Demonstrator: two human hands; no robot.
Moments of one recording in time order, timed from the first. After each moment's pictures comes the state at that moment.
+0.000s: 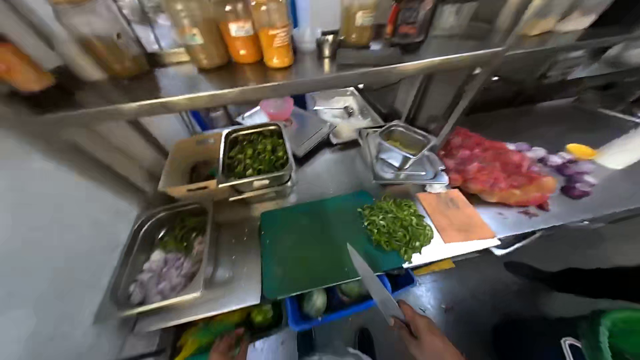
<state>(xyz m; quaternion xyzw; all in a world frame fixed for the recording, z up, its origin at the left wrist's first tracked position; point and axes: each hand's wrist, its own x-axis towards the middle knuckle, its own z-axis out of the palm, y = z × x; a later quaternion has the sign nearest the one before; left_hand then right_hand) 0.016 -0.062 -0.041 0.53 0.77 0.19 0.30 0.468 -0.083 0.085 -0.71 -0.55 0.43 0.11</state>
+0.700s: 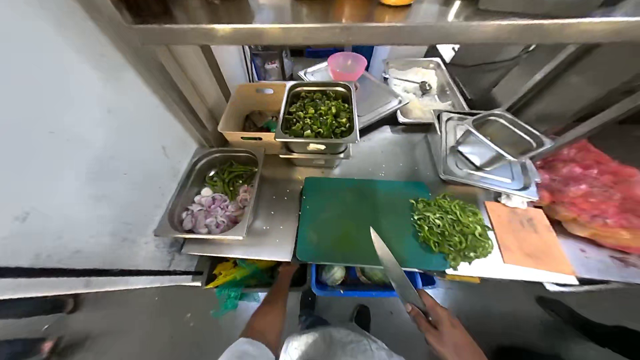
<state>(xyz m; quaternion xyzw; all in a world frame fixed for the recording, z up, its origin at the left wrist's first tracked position) 0.076 0.041 -0.169 0.39 0.79 0.05 0.48 0.453 -0.051 0.073 -0.68 -0.58 0.44 0.06</state>
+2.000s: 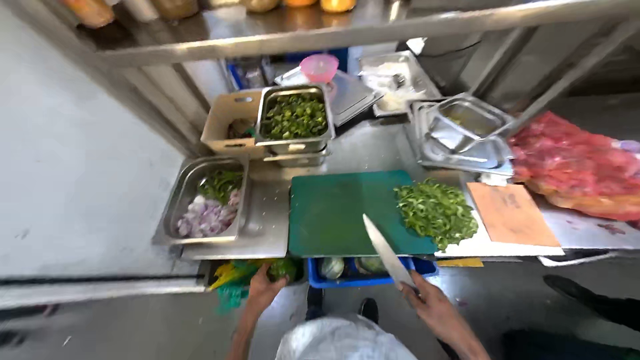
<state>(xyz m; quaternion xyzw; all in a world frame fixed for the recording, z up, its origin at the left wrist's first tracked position) 0.035 -0.040 -0.040 0.51 0.75 0.18 0.38 0.469 -0.057 0.061 -0.69 -0.57 0.44 0.11</state>
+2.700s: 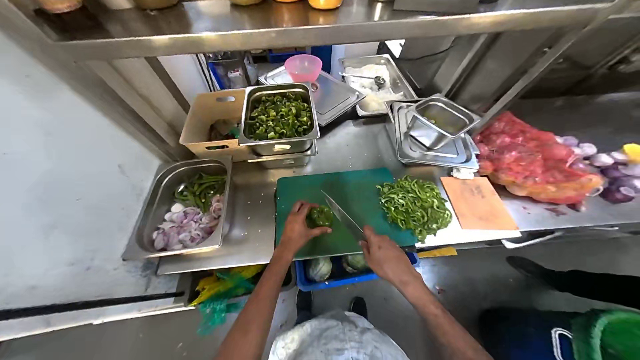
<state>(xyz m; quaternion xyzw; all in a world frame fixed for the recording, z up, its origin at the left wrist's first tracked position) 0.158 0.113 0.019 0.73 0.56 0.27 0.29 0.389 0.032 0.118 -0.71 -0.63 0.31 -0.07</state>
